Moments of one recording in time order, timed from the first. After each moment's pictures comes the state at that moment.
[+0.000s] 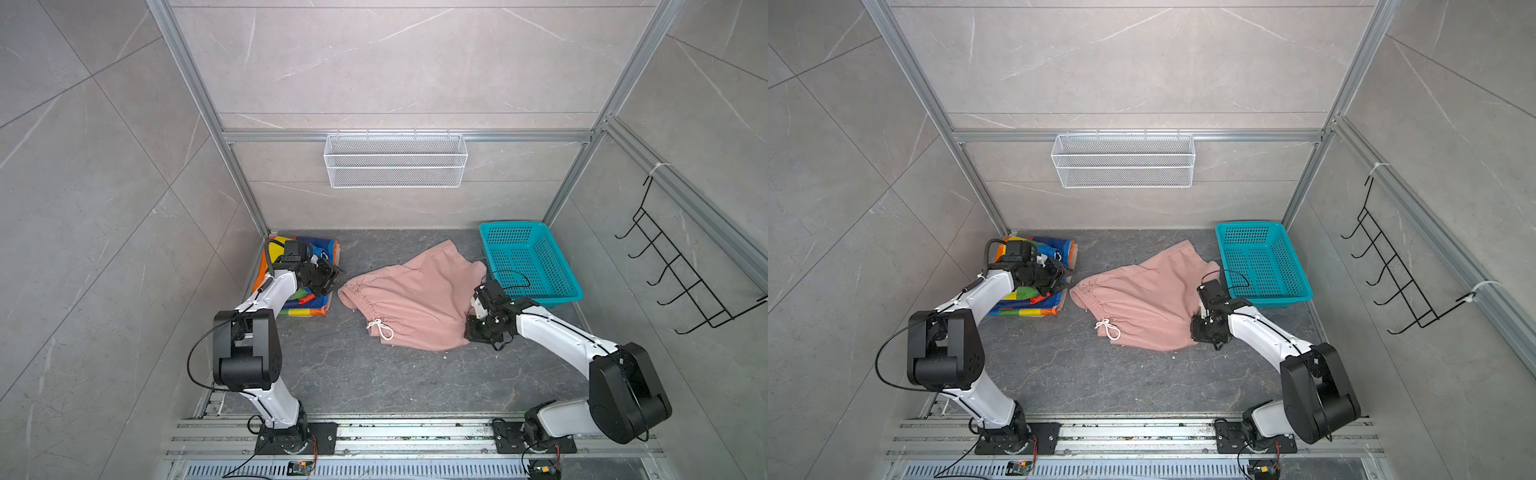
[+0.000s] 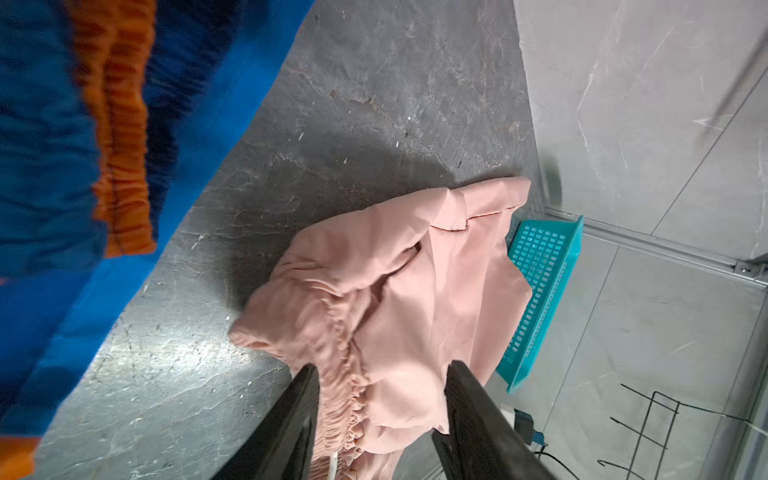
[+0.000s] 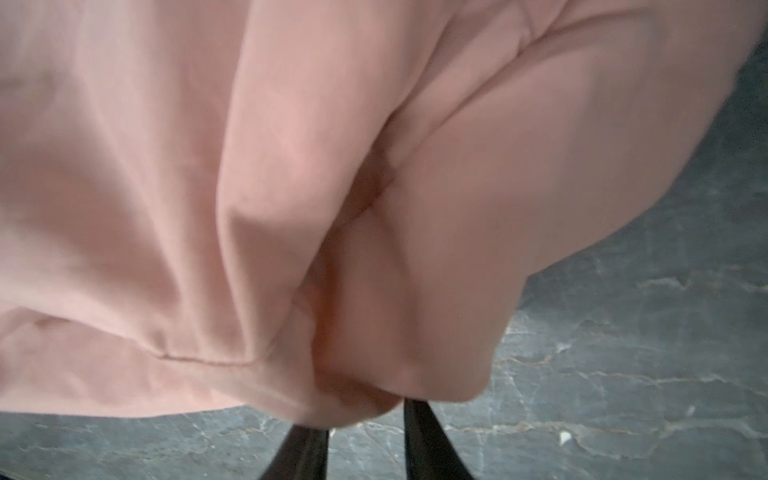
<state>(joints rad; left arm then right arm) -0.01 1.70 1.23 -0.52 0.61 -0.79 0.37 1.43 0.86 -0.70 -0.14 0.41</state>
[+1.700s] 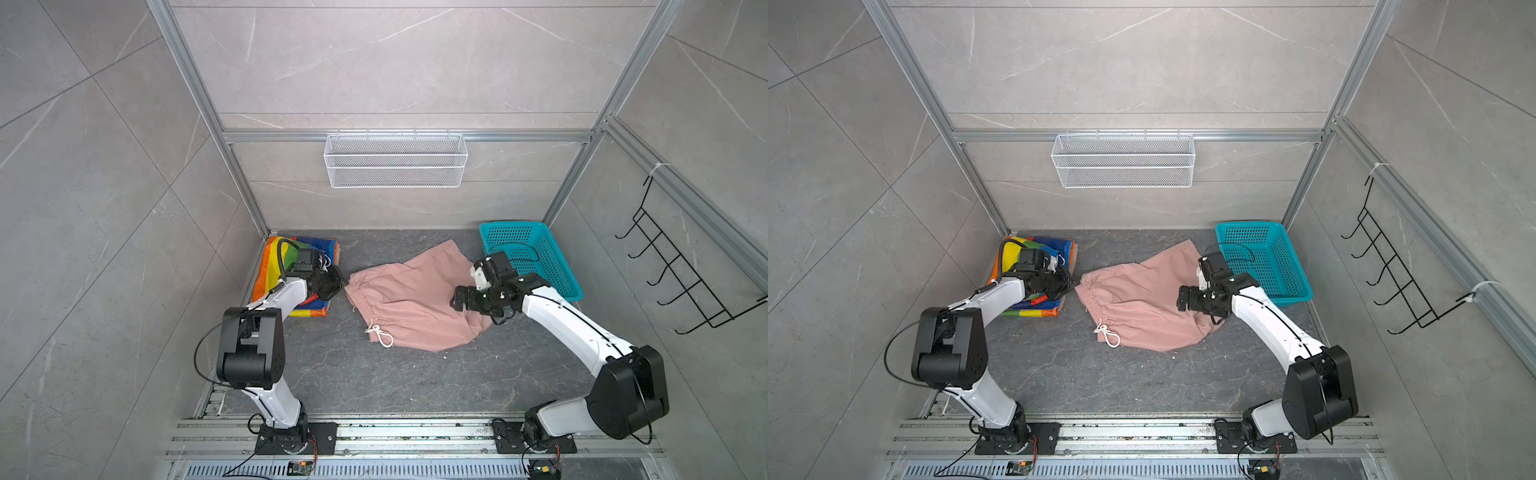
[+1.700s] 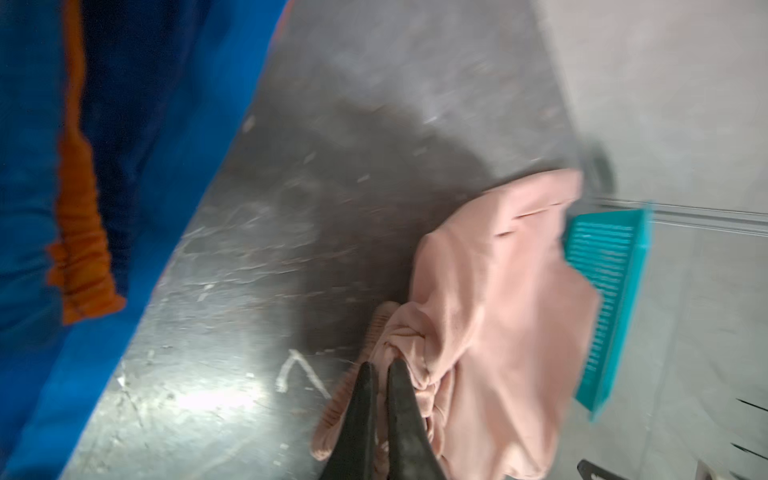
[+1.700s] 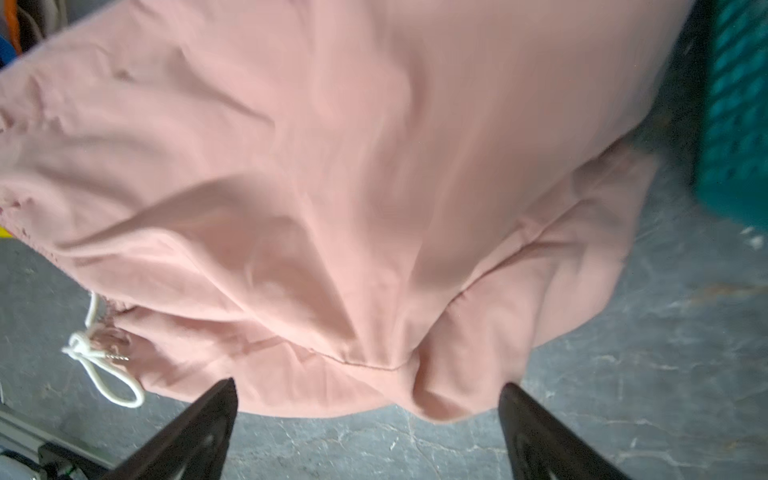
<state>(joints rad) -0.09 1.66 1.15 -0.35 0.48 -0.73 0.33 1.46 1.21 -0.81 -0.15 0.40</state>
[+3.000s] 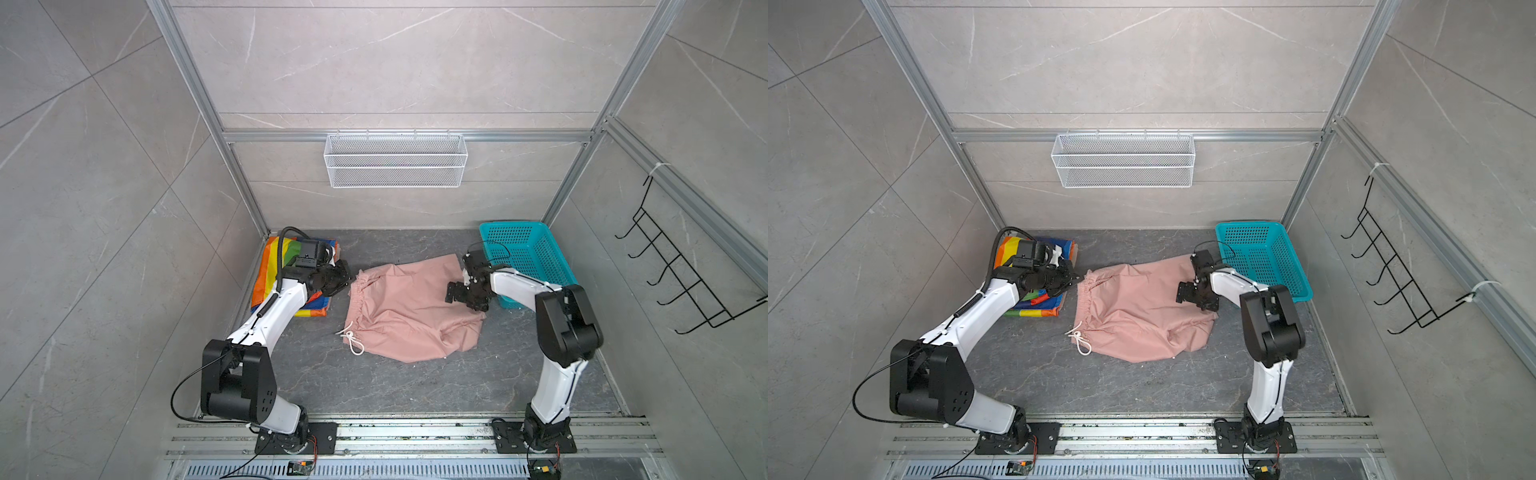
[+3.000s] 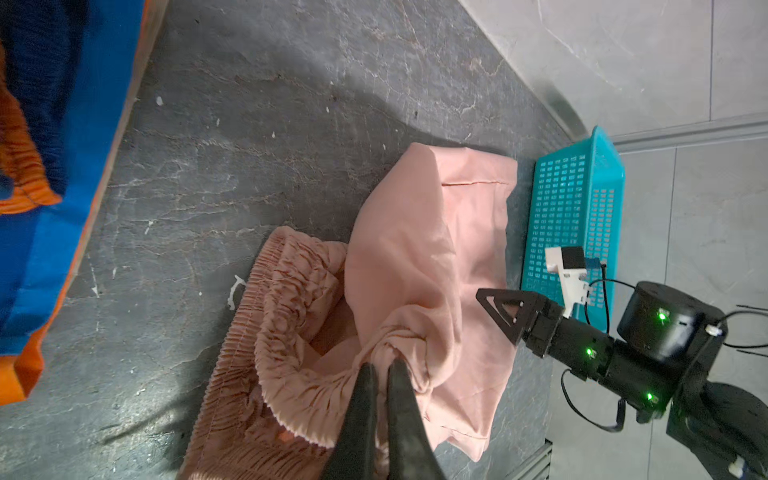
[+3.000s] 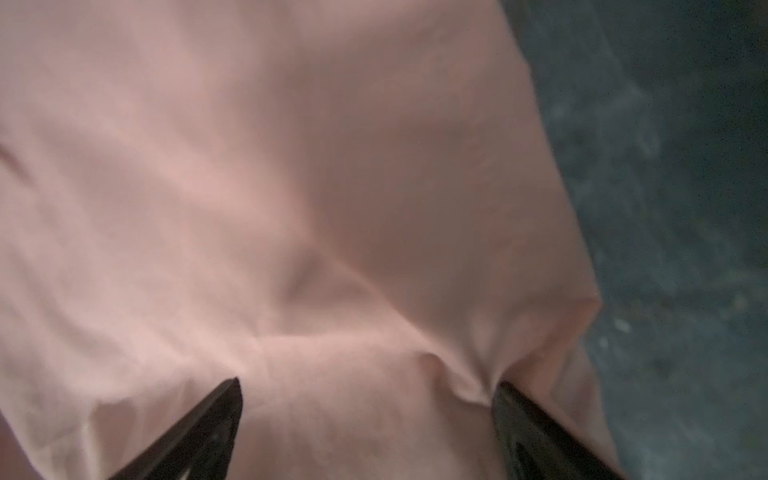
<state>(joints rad) -0.21 1.50 1.18 -0.55 0.42 -0.64 0.27 1.84 1.16 -0.59 -0.13 0.45</state>
